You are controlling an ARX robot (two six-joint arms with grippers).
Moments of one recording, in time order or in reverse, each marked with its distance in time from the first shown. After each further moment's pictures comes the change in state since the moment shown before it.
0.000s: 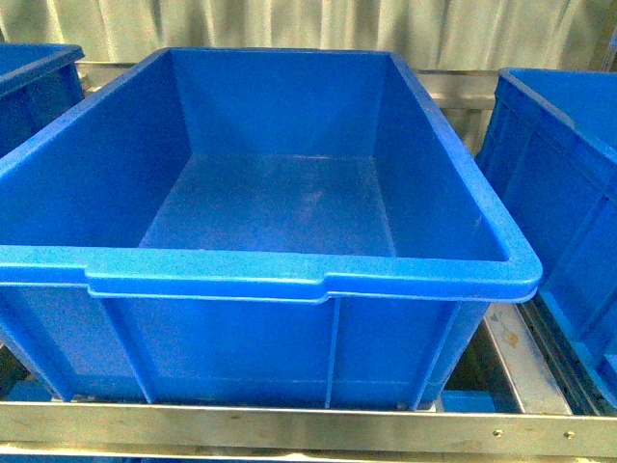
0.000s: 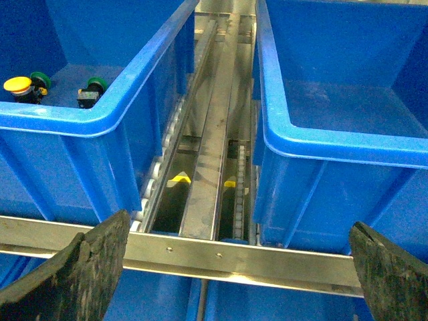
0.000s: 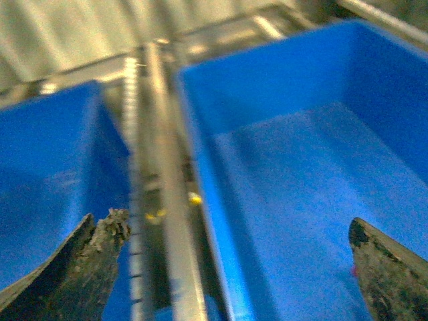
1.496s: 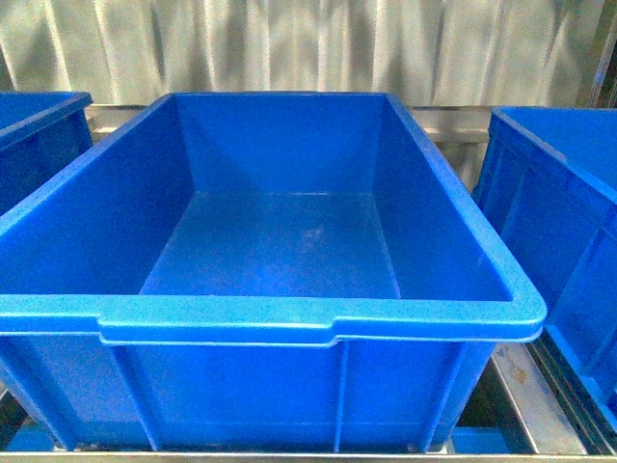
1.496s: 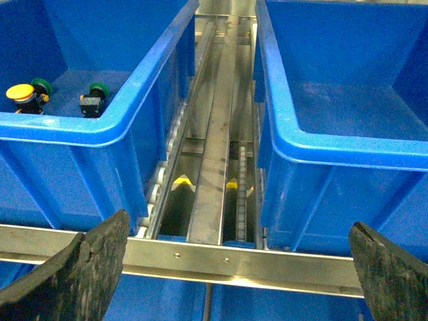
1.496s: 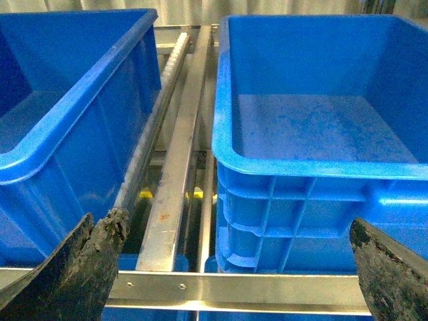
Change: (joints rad) left arm 0.001 0.000 0.000 0.000 0.004 0.000; right arm -0.239 -0.730 -0.518 -0.200 -0.258 -0.124
